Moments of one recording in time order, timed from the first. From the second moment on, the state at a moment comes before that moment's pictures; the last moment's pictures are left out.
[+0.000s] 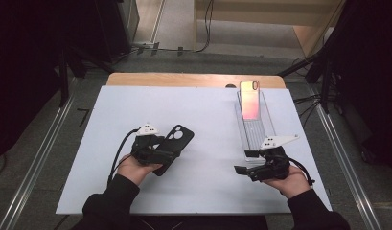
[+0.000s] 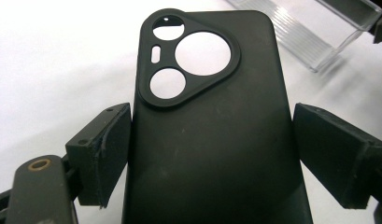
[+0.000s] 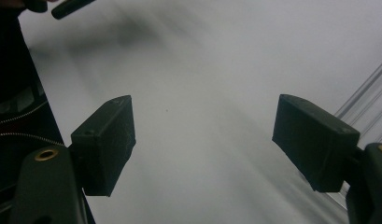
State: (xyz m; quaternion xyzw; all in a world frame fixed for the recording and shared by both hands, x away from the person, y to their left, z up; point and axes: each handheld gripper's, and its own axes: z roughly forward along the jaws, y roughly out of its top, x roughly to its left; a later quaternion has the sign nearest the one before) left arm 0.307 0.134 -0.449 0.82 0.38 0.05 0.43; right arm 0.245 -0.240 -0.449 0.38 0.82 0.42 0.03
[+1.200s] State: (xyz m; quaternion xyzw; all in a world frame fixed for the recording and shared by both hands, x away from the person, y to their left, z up) left arm 0.284 0.103 -0.461 0.77 0.39 0.10 0.50; right arm 0.270 -0.201 -0.415 0.43 0.78 0.44 0.01
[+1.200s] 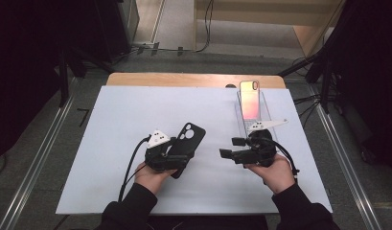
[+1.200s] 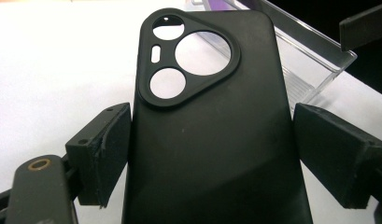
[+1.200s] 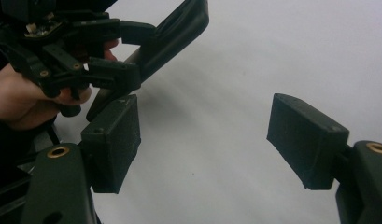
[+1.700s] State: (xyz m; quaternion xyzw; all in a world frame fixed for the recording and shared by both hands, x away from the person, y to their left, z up) left arm 0.280 0.097 -0.471 0.75 0.39 0.13 0.52; right arm 0.286 -0.180 -0.404 0.44 0.77 0.46 0.00
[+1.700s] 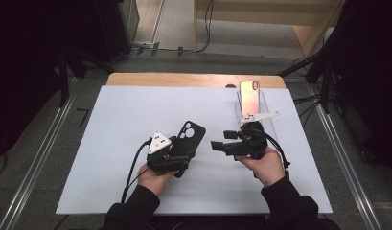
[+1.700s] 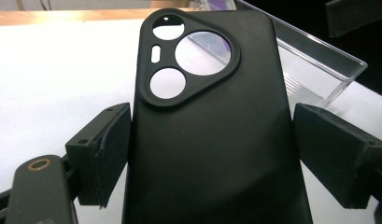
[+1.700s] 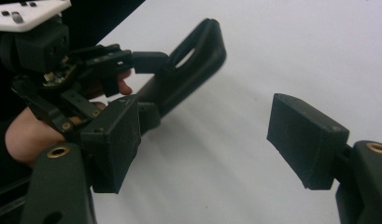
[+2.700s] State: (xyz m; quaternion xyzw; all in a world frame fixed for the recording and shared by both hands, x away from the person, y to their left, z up) left arm 0.269 0.089 -0.474 0.73 0.36 0.16 0.56; right arm 0.321 -0.141 -0.407 0.46 0.77 0.44 -0.02
